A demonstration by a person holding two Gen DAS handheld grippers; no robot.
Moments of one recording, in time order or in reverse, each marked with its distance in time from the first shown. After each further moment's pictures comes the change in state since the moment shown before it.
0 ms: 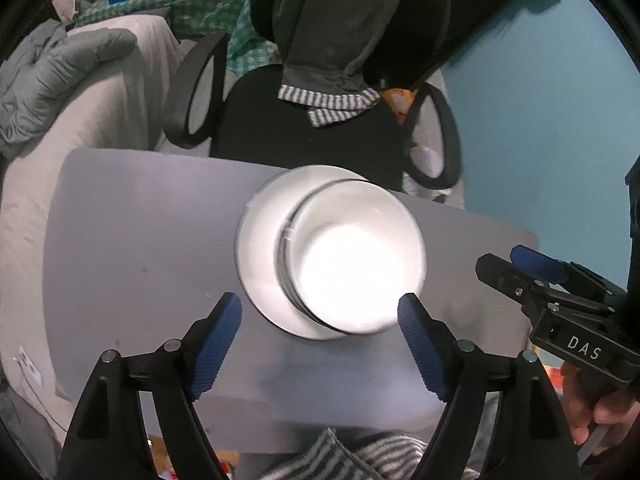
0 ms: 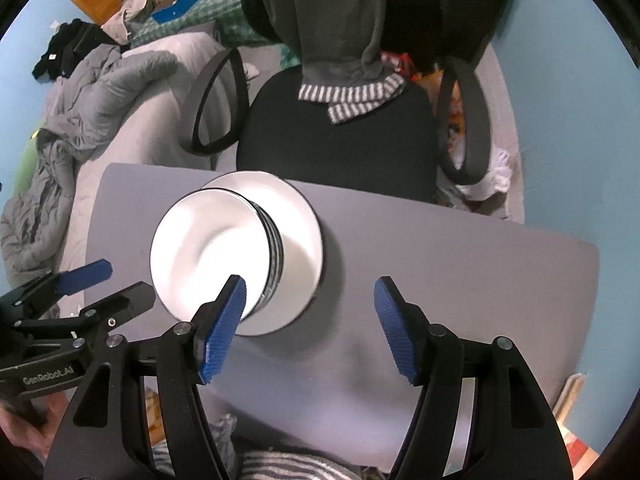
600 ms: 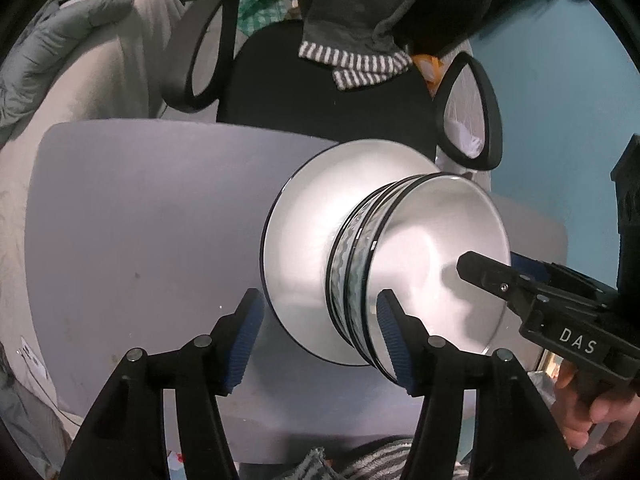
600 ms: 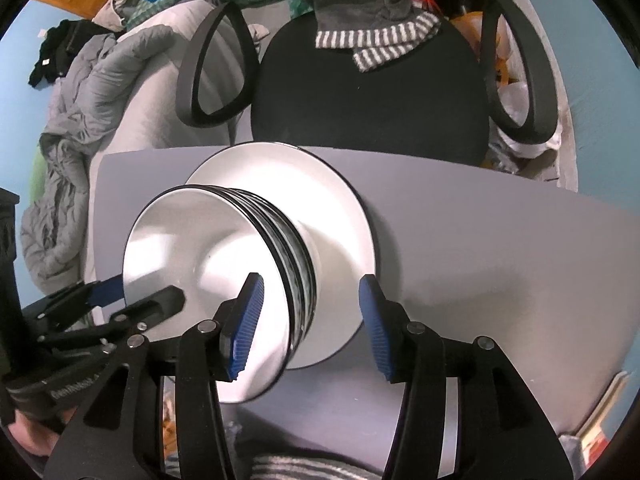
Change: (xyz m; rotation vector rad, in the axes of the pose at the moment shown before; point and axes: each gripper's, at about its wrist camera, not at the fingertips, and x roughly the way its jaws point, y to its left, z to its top) left arm 0.062 0.034 0.023 -0.025 0.129 0.045; right arm 0.088 0.007 0.021 0.077 0.172 0.135
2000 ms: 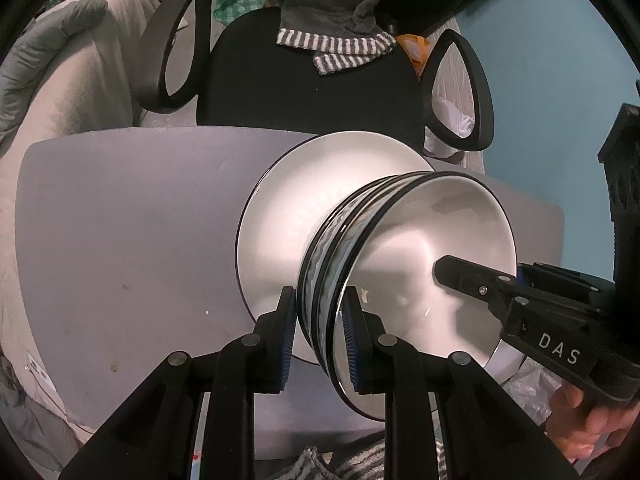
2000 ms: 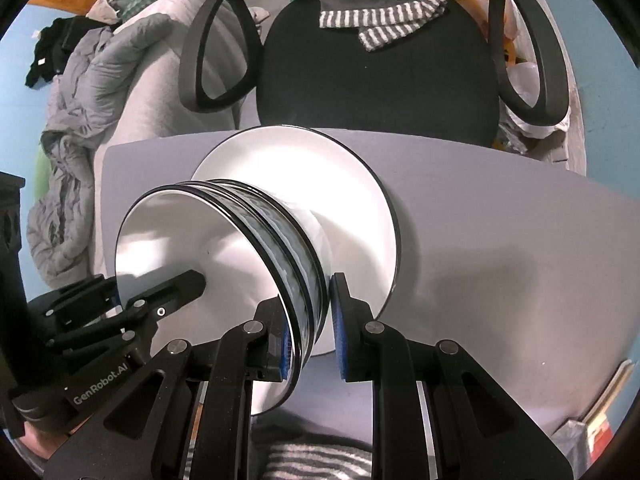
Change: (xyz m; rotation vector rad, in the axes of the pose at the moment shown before) left arm 0.016 -0.011 0.015 0.072 0.079 -0.018; right arm 0.009 0.007 0.005 0.035 0.088 0.030
